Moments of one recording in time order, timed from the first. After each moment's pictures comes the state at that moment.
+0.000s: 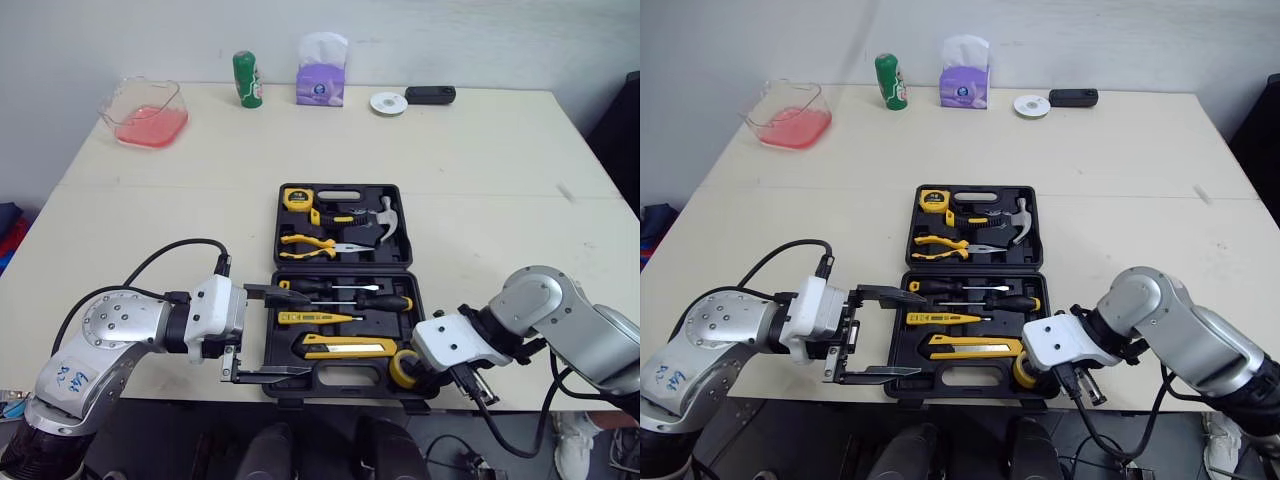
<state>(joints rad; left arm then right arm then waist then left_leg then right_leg) -0.15 0.80 0.02 -0.57 -0.60 0.37 -1.05 -0.48 -1.08 0.42 -0.50 0.20 0.50 1.51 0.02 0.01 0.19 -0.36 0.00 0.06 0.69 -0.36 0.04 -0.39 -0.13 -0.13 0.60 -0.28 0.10</state>
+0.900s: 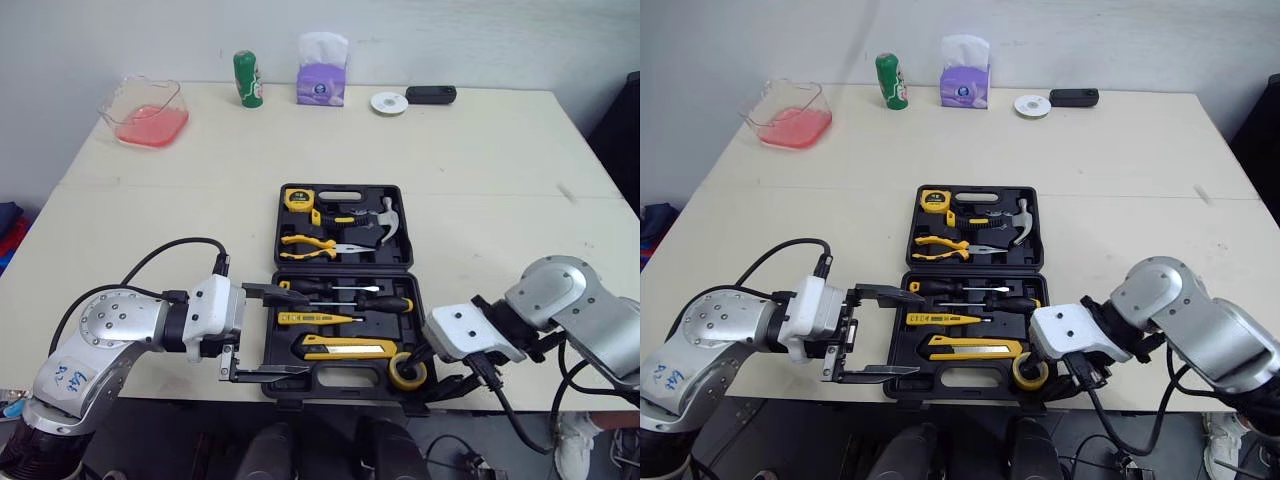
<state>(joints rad) -0.15 0.80 0.04 -0.57 -0.59 0.37 -1.07 -0.45 -1.12 0.25 -0.52 0.43 0.58 1.53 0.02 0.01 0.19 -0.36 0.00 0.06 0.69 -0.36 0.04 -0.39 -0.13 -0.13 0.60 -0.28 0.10</state>
